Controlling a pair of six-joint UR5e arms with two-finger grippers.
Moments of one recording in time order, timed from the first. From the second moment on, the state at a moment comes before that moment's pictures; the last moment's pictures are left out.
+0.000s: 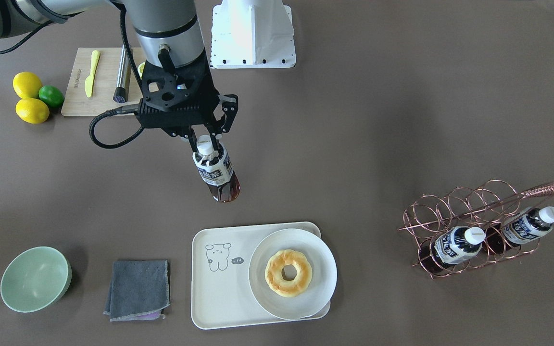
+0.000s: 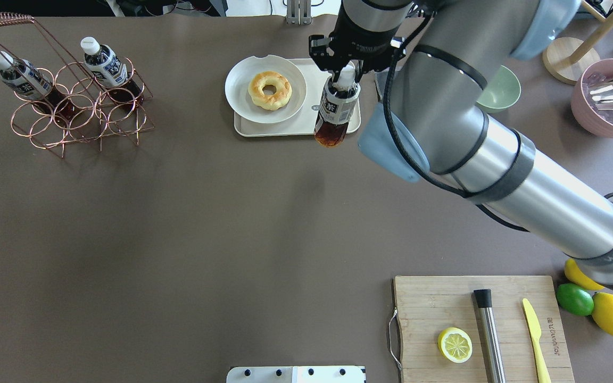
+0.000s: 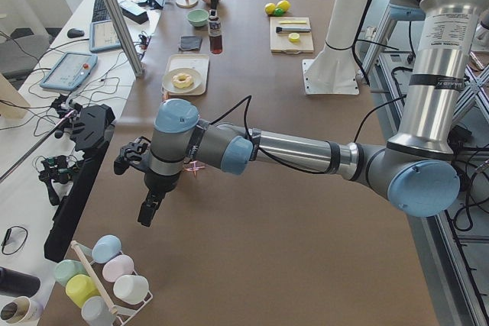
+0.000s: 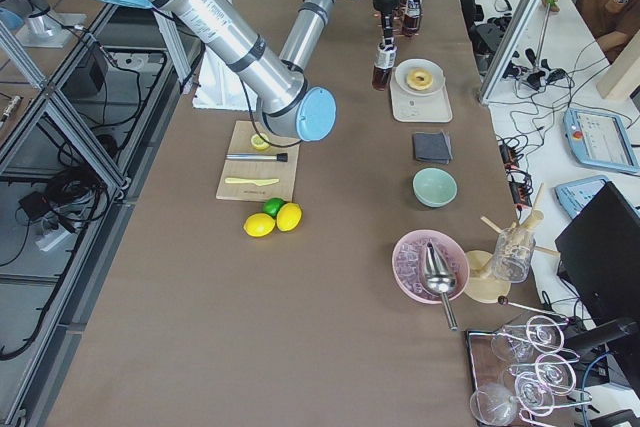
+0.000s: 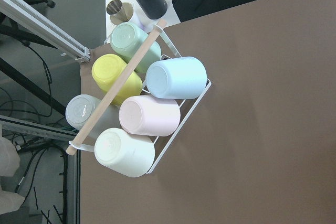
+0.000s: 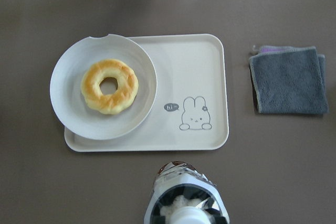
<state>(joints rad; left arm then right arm) -1.64 -1.71 -1.59 -1.79 -2.06 0.00 0.82 -0.64 1.73 -1.87 1.97 0.99</state>
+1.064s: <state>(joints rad) -1.64 -1.71 -1.58 -1.81 -2.06 -0.01 0.95 -0.40 1.13 -1.59 2.01 0.89</state>
